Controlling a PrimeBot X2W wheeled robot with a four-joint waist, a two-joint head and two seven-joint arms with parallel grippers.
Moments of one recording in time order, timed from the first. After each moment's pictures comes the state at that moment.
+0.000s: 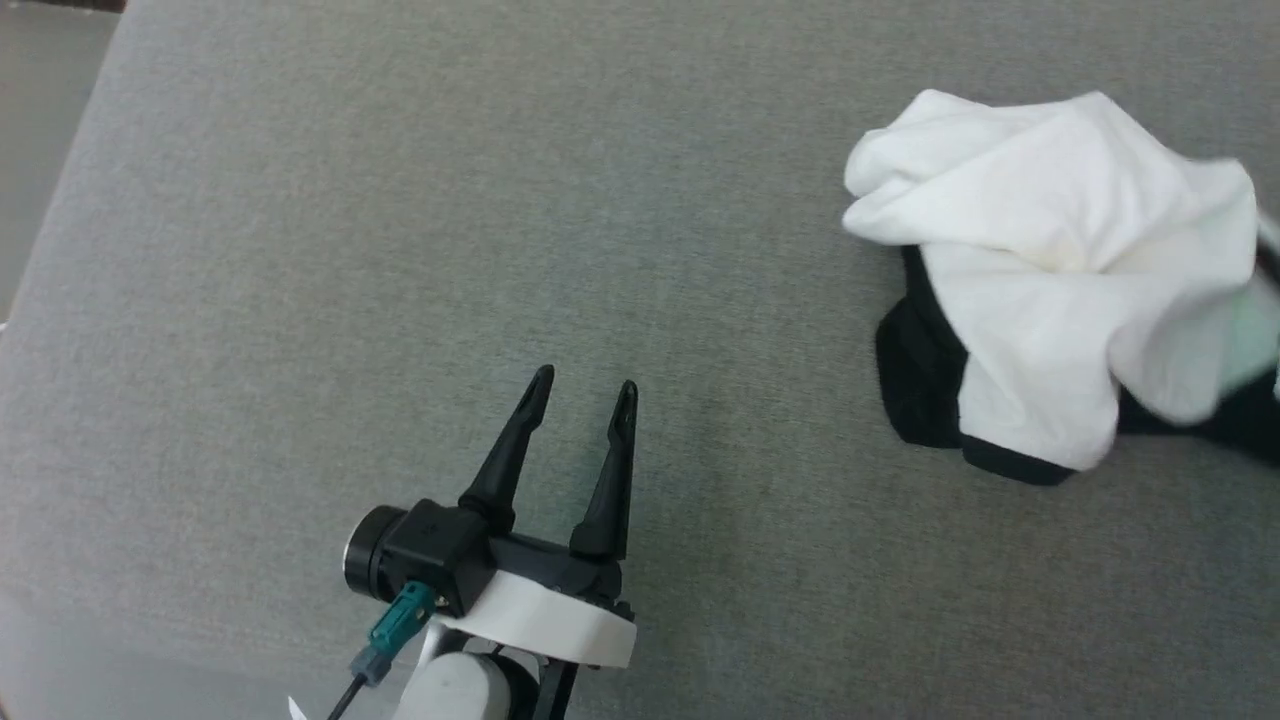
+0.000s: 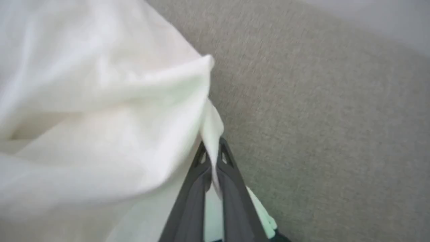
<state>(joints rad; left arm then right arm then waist) -0.11 0.06 -0.36 -0.04 -0.25 0.04 -0.26 -0.50 -0.61 0.07 0.18 0.52 0.13 0.66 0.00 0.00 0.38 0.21</state>
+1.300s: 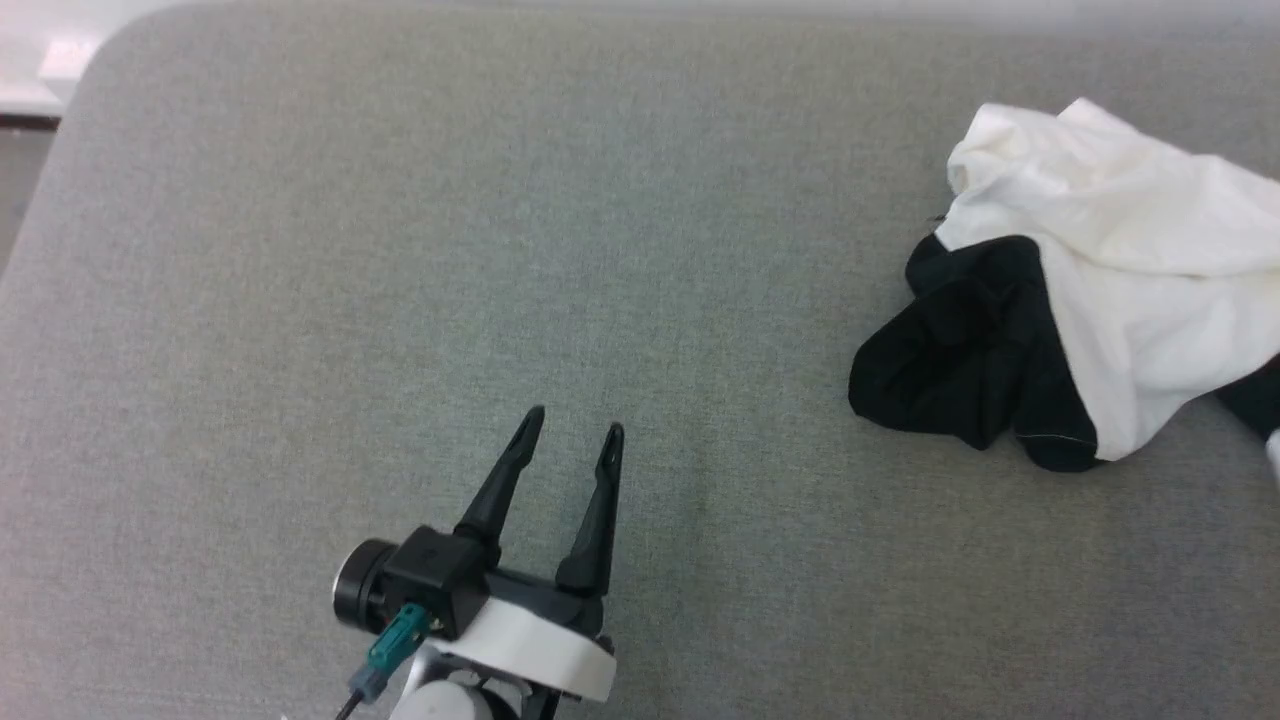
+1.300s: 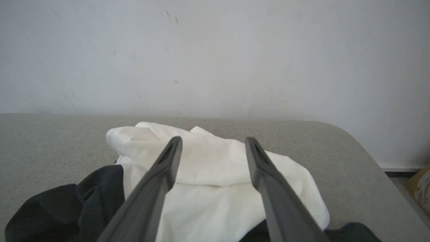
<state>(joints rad) -0.09 0.08 -0.36 0.01 -0.25 0.02 -0.26 -0.31 -0.37 -0.23 0.06 0.34 0.13 0.17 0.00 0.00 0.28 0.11</state>
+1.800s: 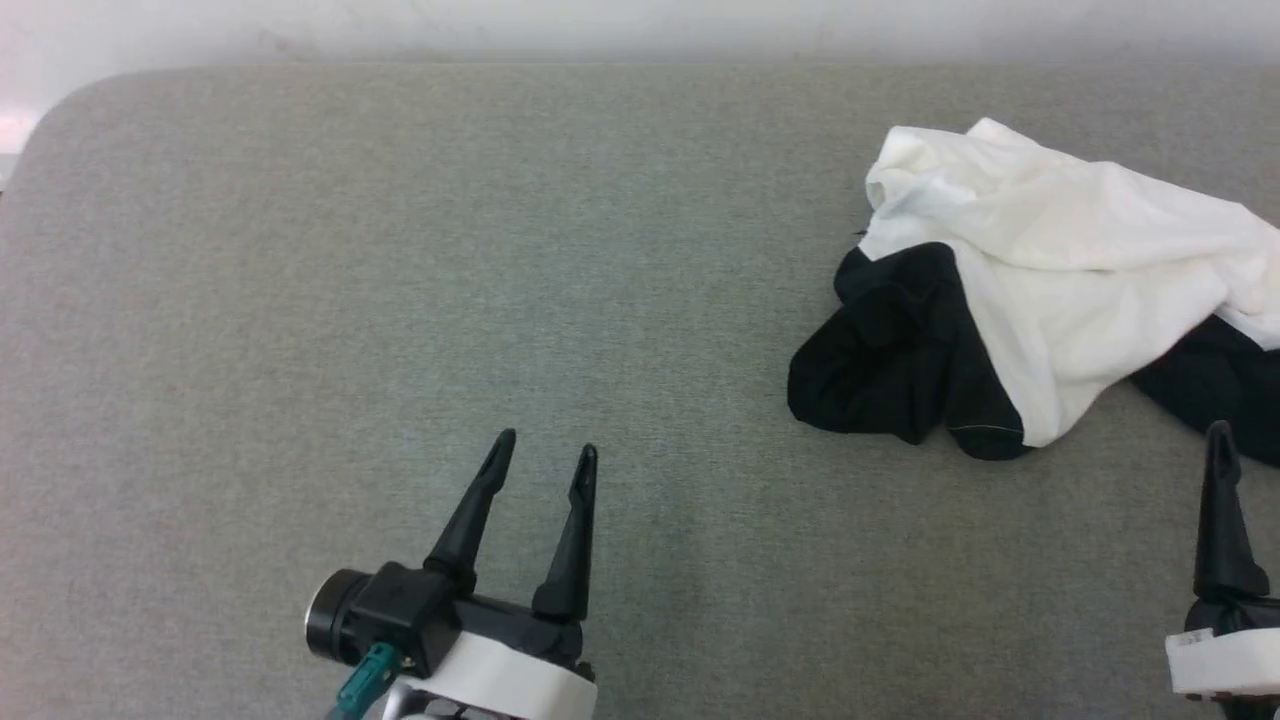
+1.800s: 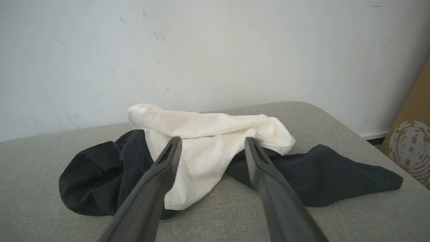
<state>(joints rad) 0.01 0.10 -0.32 -0.08 -0.24 0.03 -0.26 0.13 -0.05 -0.28 -0.21 0.24 0.13 -0.11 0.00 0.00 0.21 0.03</state>
